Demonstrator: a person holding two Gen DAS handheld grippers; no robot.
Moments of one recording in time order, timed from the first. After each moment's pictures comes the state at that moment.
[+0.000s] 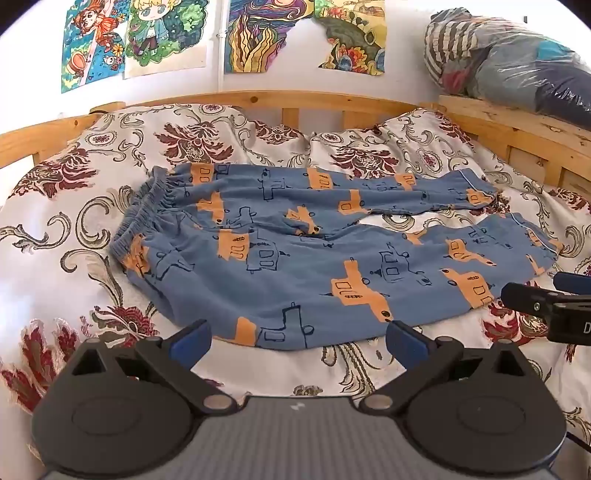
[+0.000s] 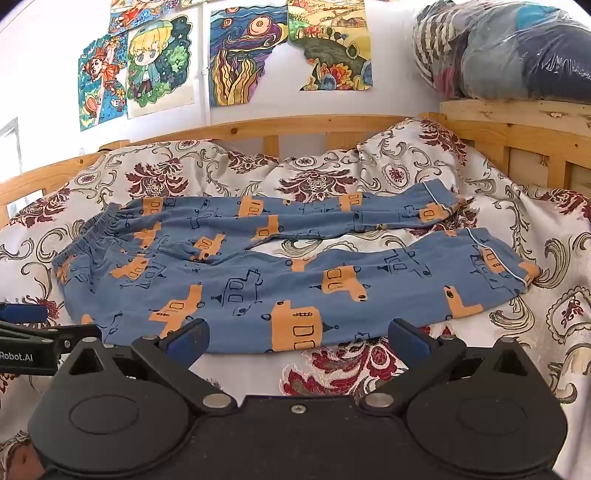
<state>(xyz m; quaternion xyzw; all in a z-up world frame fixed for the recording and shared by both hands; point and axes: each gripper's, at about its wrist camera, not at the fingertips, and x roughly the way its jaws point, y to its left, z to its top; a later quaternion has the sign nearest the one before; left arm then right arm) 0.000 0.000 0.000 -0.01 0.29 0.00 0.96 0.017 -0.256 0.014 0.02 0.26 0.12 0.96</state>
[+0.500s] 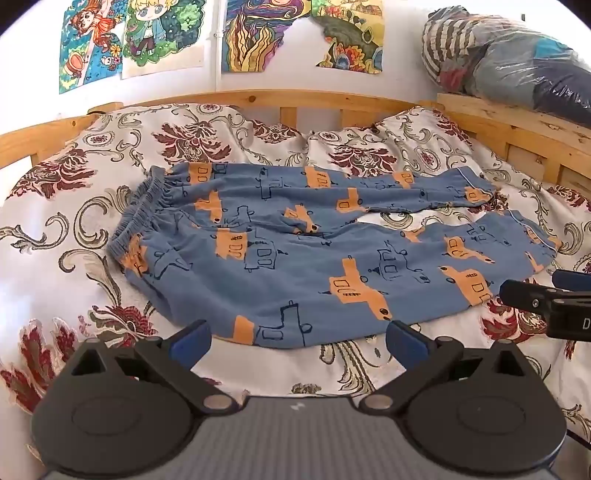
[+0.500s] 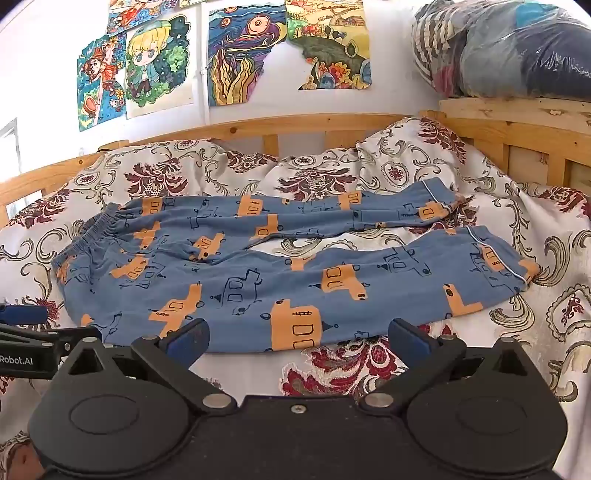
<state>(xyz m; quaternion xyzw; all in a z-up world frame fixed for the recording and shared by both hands) 0.000 0.002 0.002 -0.01 0.29 0.00 0.96 0.017 -0.256 0.014 0.02 0.26 0.12 0.96</state>
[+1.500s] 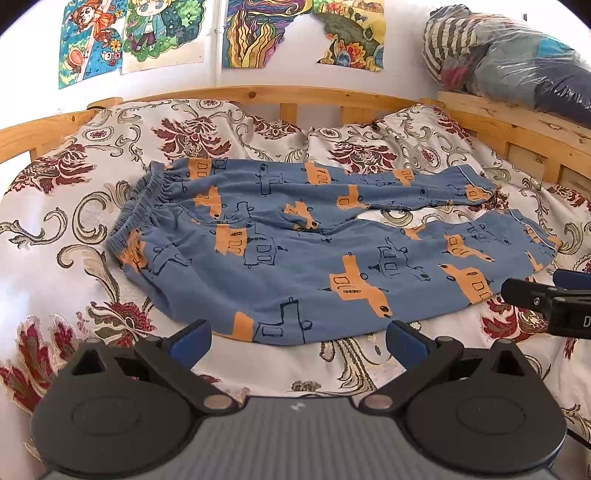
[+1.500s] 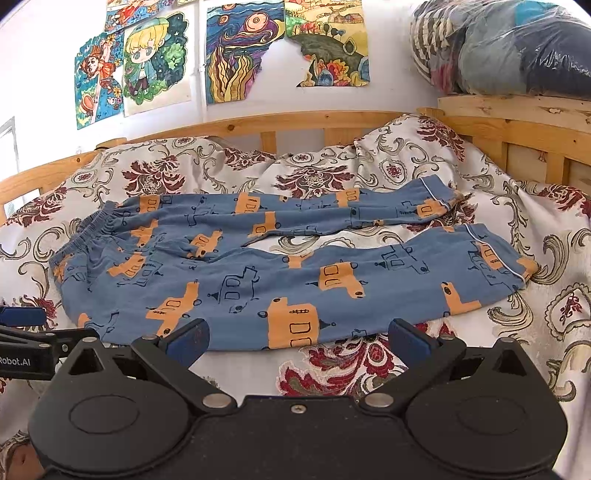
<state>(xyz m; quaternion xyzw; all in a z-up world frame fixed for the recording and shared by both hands) 0.001 0.001 -0.002 -0.01 0.30 0.00 0.95 0.017 -0.257 0.017 0.02 0.26 0.12 0.96</state>
